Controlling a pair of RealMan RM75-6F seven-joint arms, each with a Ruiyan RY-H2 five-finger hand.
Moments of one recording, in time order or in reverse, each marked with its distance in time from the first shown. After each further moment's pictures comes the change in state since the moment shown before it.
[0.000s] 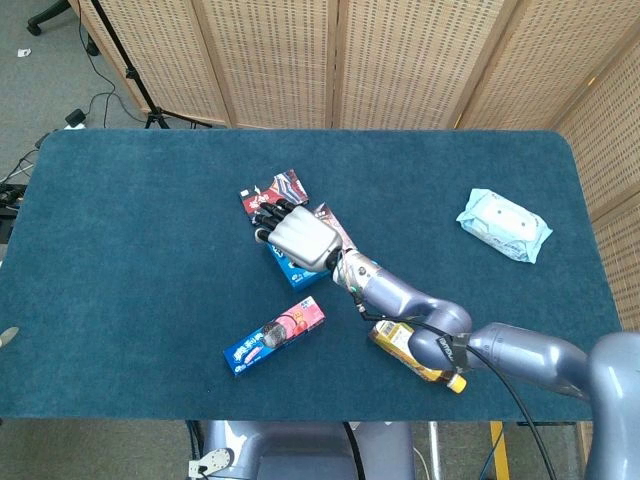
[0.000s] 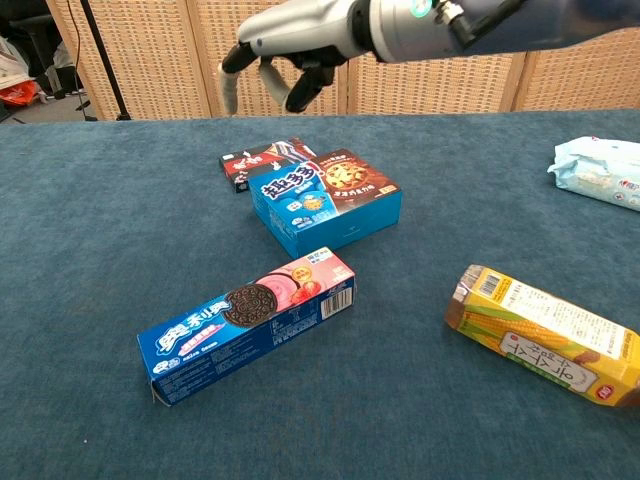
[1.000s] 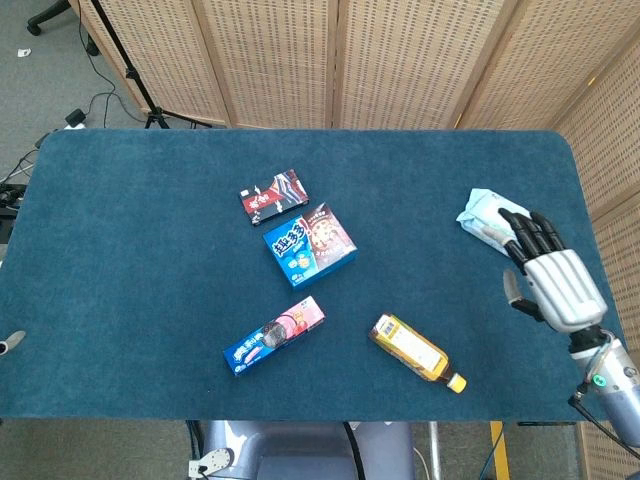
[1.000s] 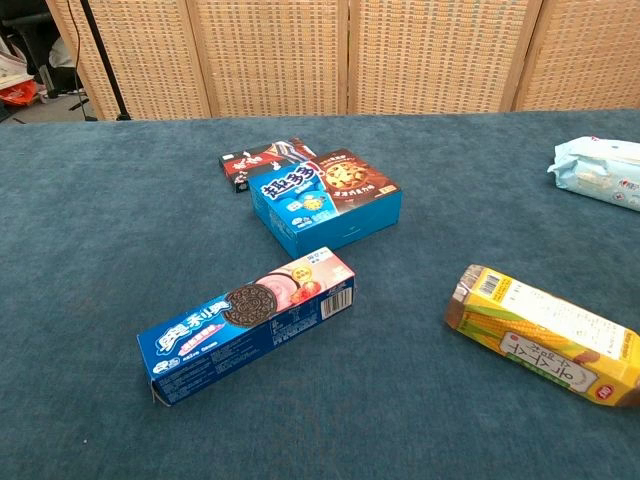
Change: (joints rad) left arm -0.008 0.017 0.067 -0.026 0.069 0.075 -0.027; right arm -0.844 0.581 -0.104 -0.399 -0.382 0.624 0.400
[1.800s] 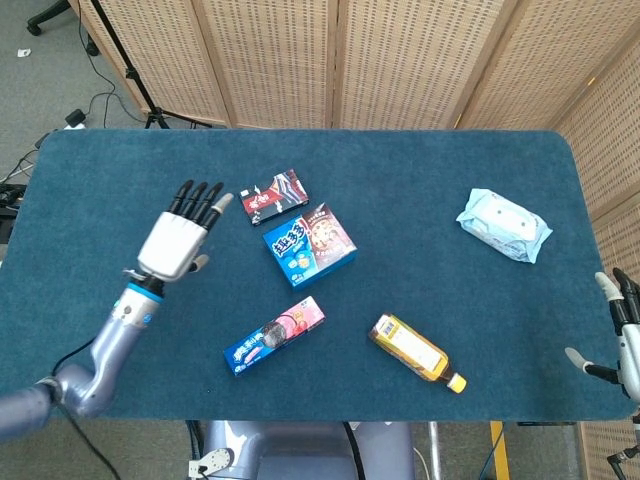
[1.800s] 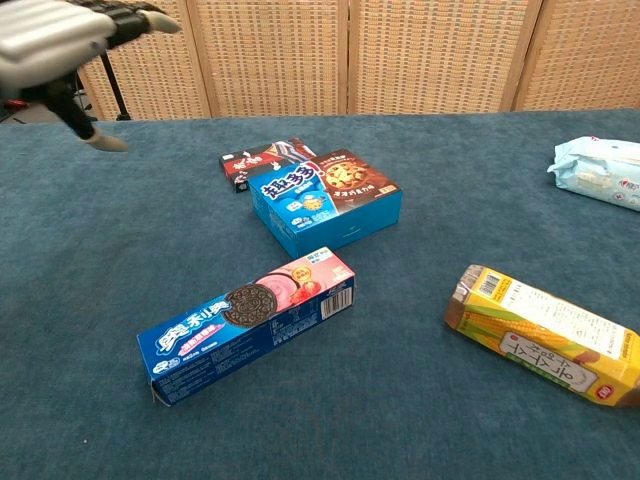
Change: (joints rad) left arm -0.518 -0.429 -0.165 0.280 0.163 -0.290 0.454; right arm -0.342 -0.133 -0.124 0.107 0.117 0.329 -0.006
